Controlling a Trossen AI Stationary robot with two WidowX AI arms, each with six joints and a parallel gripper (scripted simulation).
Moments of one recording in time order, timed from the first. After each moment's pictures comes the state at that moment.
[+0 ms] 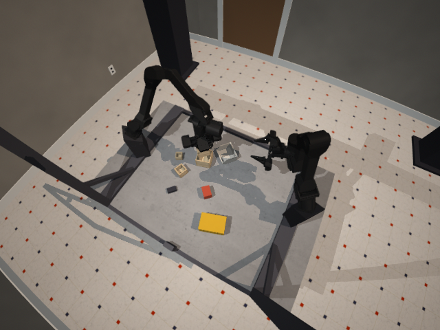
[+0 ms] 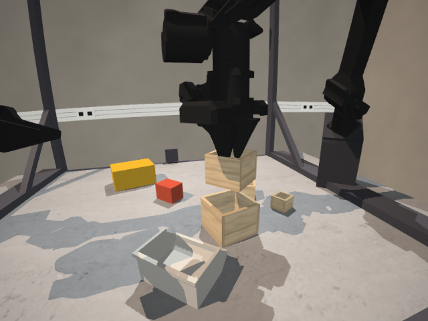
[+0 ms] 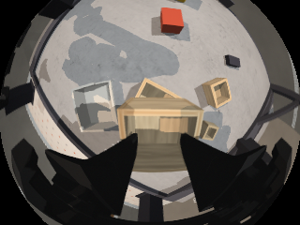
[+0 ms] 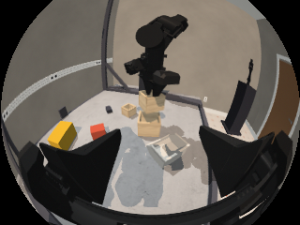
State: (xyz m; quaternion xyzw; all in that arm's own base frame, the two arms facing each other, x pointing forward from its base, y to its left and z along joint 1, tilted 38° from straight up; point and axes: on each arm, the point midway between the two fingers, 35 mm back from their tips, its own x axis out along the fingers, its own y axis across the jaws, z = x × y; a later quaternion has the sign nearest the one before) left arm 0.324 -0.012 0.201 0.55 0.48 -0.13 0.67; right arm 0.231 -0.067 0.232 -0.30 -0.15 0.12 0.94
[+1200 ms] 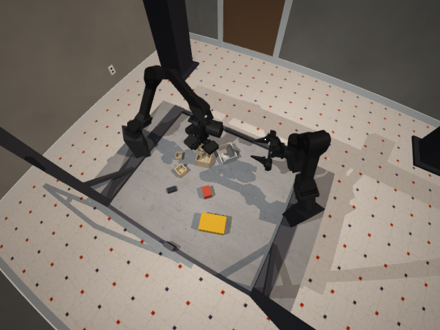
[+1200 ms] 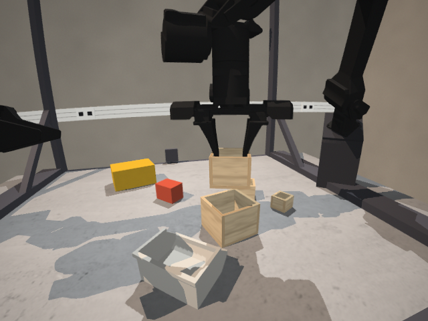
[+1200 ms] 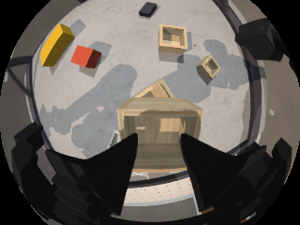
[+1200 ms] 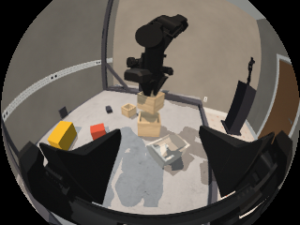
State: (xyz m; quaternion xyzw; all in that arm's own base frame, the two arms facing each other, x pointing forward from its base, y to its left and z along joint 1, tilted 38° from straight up) left arm 0.324 -0.013 0.201 0.82 0.34 -0.36 0.29; right arm 0.231 -0.067 0.232 -0.30 -0.15 0.12 0.94
